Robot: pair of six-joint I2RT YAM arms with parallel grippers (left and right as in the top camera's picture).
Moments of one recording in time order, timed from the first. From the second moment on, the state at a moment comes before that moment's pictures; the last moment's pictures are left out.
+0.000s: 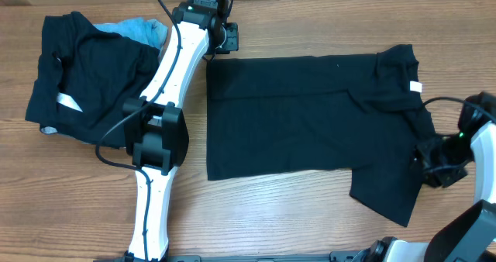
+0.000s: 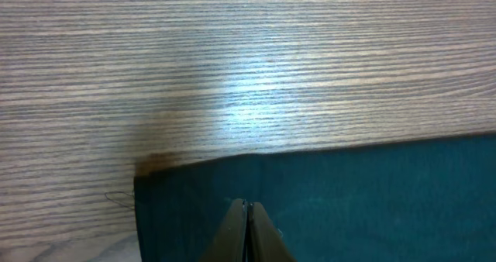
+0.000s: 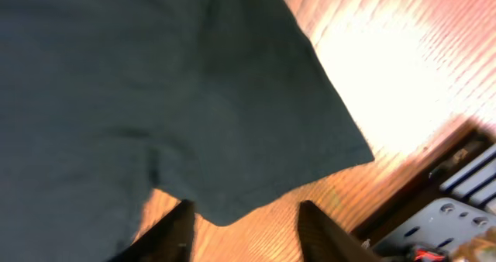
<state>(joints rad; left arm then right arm) -0.27 2.45 2.32 -0.99 0.07 -0.29 -0.50 1.52 1.10 -1.30 -0.08 0.59</state>
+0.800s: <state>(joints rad) -0.27 2.45 2.32 -0.95 0.07 -0.28 -0.50 1.61 0.91 -0.97 0.06 0.50</state>
